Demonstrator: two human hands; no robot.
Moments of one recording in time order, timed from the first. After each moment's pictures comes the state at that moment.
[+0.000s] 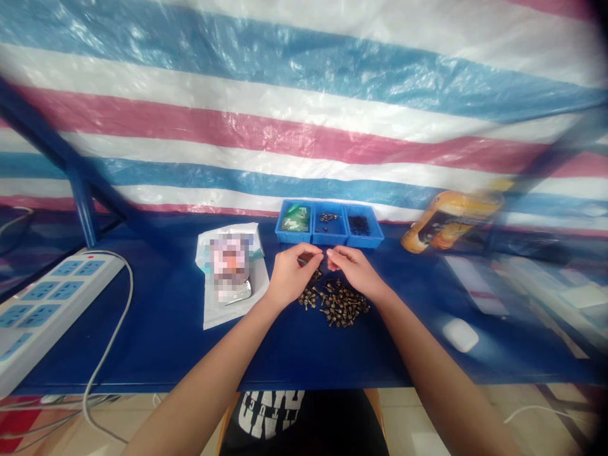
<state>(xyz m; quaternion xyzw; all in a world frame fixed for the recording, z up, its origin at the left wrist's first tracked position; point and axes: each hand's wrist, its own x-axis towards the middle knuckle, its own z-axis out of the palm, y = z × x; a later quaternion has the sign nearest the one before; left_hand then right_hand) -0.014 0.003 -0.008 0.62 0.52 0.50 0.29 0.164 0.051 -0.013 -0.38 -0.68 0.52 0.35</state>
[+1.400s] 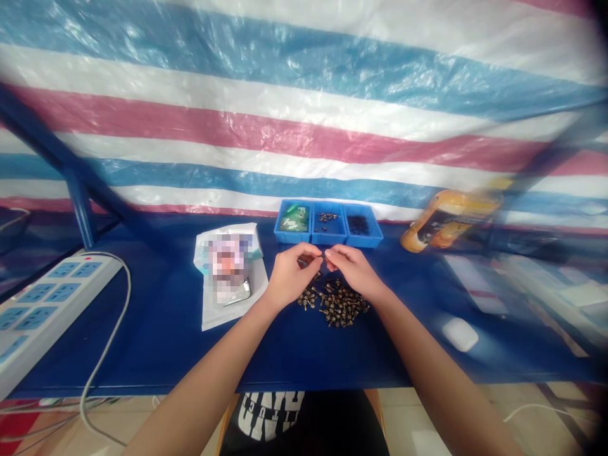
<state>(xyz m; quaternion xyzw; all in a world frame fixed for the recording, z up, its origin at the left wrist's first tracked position) -0.013 0.002 -0.007 0.63 0.51 0.49 0.30 0.162 0.047 -0.009 -0.38 -0.67 0.52 0.37</state>
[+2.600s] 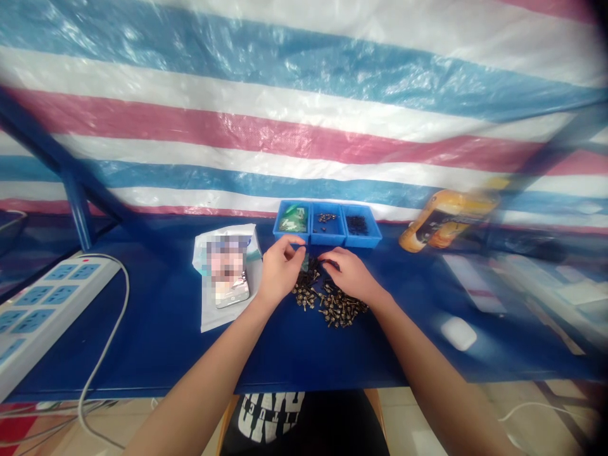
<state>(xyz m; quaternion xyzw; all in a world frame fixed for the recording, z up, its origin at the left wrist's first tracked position) -0.027 0.010 -0.010 0.58 0.59 0.51 0.22 0.167 0.052 -0.024 -0.41 -0.85 0.22 0.26</state>
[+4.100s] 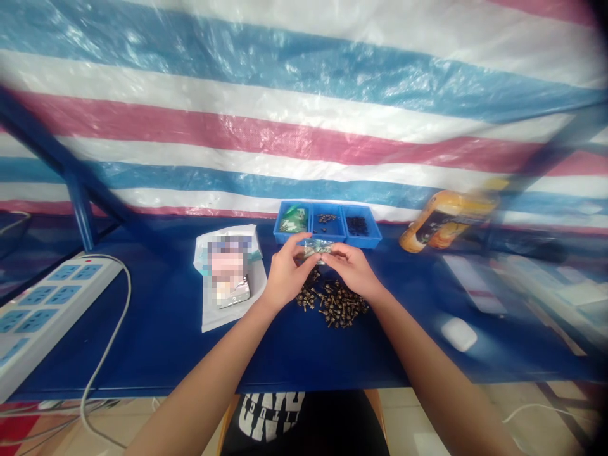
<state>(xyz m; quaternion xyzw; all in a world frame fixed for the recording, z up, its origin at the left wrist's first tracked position) -0.017 0.003 -0.005 0.63 0.54 0.51 0.26 0.159 0.046 -0.011 -0.36 -0.67 0.51 0.41</state>
